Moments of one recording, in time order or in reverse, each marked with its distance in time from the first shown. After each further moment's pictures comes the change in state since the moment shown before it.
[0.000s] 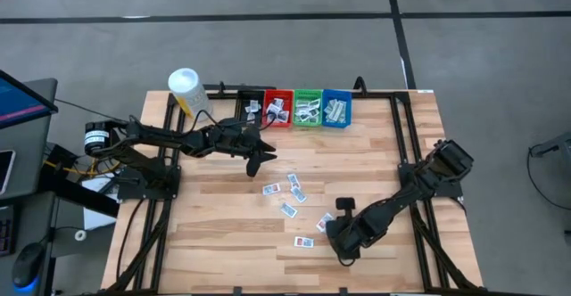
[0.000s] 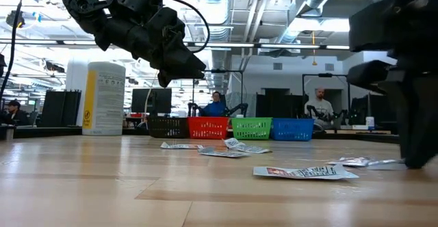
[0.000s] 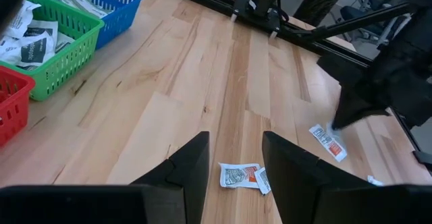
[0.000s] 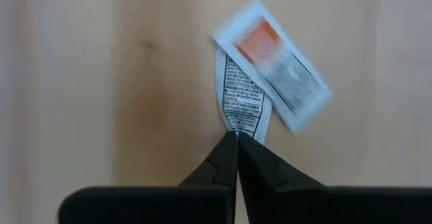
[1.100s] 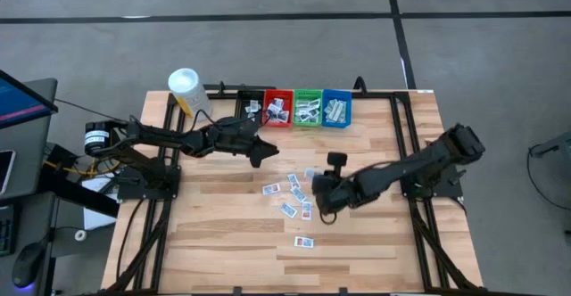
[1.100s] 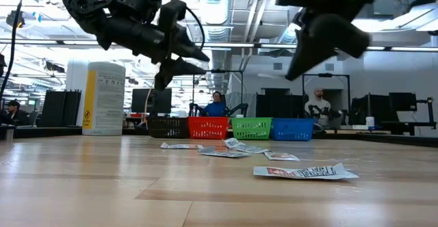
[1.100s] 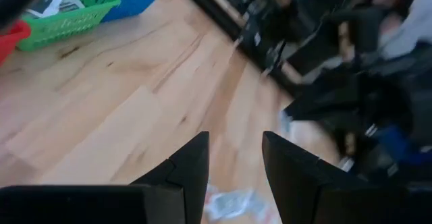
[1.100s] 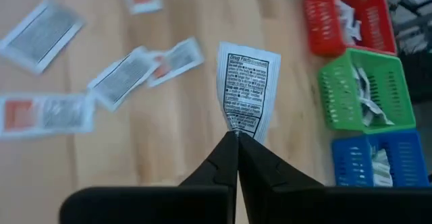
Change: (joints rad) left arm 0.000 0.000 0.000 0.057 -0.020 -0.385; right arm -0.287 -0.187 0.094 -0.139 0.384 -0.298
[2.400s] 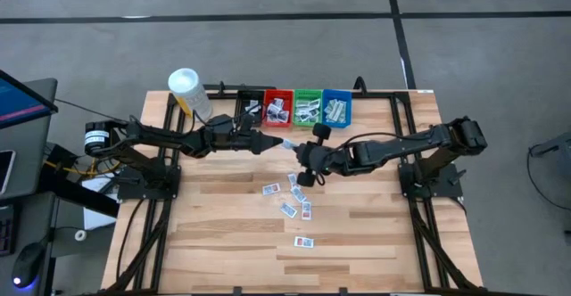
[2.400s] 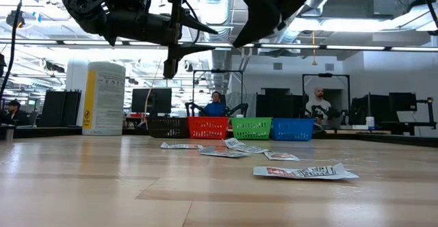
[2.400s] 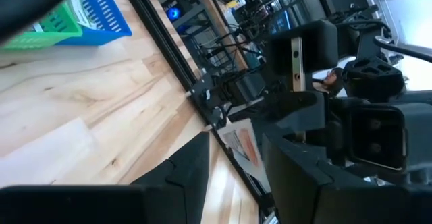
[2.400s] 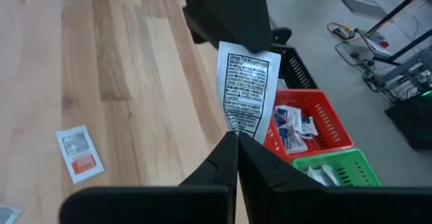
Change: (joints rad) left arm -0.009 0.000 0.000 0.245 -0.051 -0.355; right arm -0.239 -0.069 -0.002 0.498 -0.055 -0.296
